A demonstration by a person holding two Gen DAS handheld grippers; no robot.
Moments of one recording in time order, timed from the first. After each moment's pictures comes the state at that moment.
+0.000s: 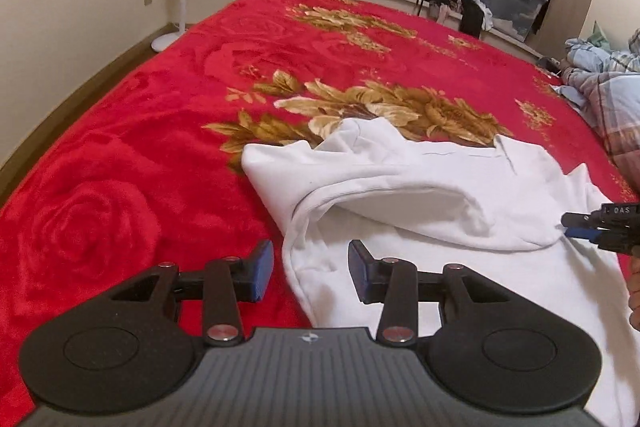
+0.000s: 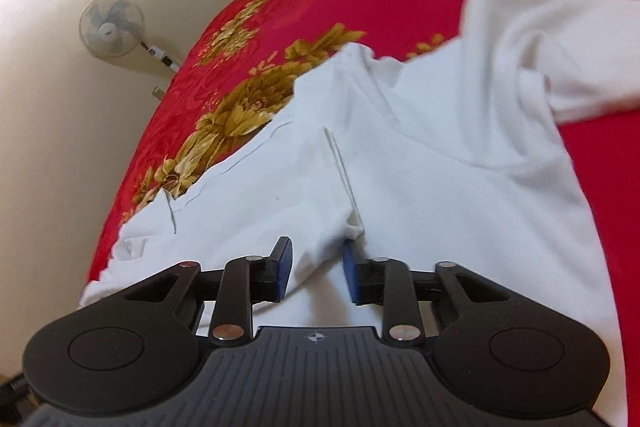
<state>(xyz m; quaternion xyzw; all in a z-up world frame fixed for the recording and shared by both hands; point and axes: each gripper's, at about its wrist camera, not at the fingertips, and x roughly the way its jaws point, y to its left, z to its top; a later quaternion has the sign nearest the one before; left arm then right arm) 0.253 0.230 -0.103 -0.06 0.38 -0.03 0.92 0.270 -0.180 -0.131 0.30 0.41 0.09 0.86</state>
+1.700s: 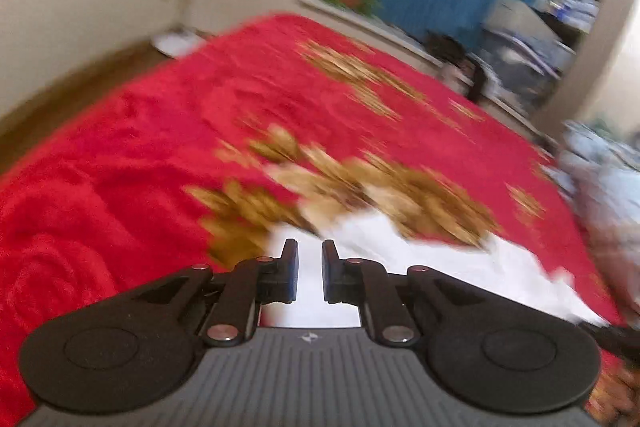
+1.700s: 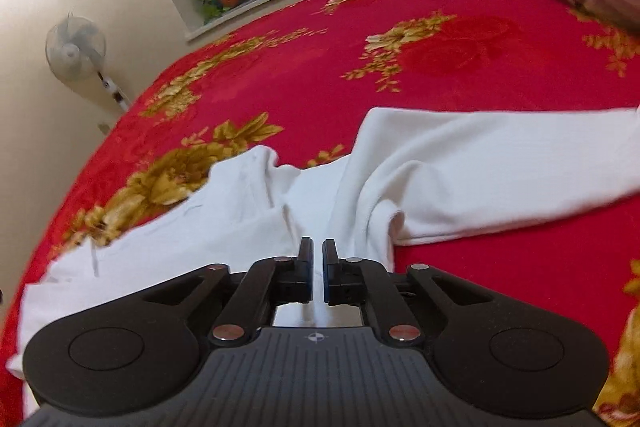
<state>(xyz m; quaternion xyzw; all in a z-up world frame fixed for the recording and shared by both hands) 0.314 0.263 -0.073 -0.17 0.35 -0.06 0.92 0.257 -0.238 -0.104 0.23 0.35 -0.01 0.91</state>
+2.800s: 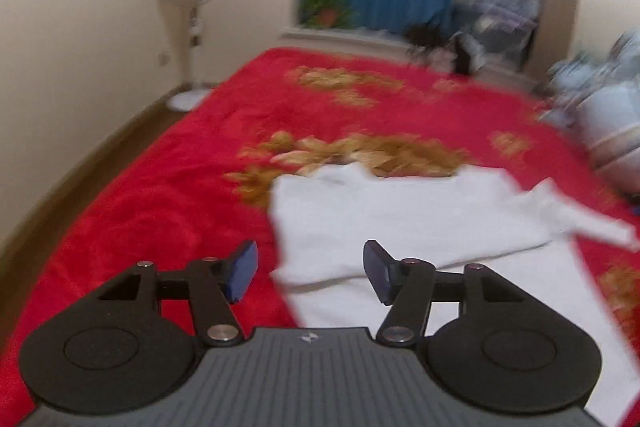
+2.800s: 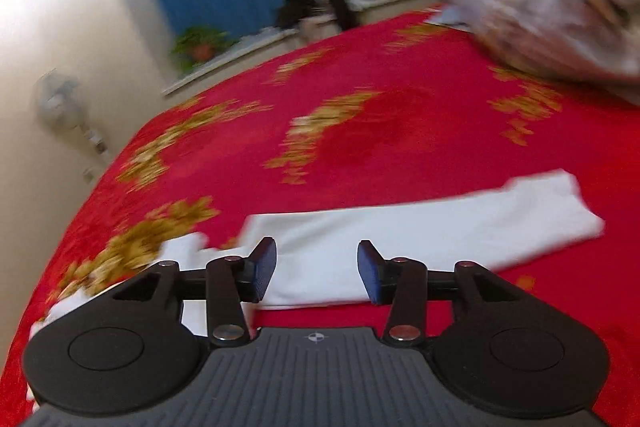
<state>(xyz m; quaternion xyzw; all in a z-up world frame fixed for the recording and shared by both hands) 0.131 0.193 -0.017 -0.01 0.29 0.01 0.96 0.173 -0.392 -0.030 0.24 0.30 -0.07 0.92</state>
